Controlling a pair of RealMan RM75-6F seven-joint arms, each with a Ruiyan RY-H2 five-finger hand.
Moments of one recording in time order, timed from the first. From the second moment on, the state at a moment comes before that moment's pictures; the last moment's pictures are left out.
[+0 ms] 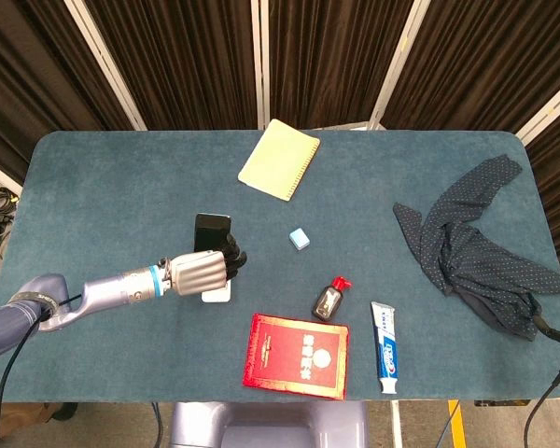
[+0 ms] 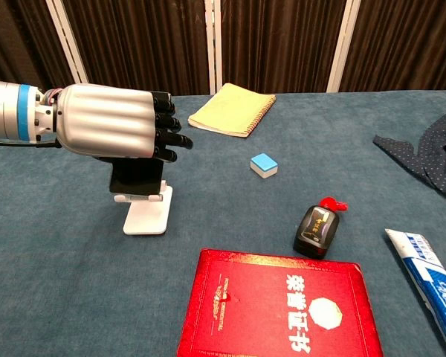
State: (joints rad) left arm -1.07 -1.42 0.17 -1.04 2.04 1.05 0.40; right arm 0.05 -1.06 0.16 -1.56 -1.37 1.52 0.08
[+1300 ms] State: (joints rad) left arm -0.72 -1.22 0.03 -1.36 1.61 1.39 0.23; right arm 0.03 -1.04 0.14 -1.59 -1.44 1.56 0.11
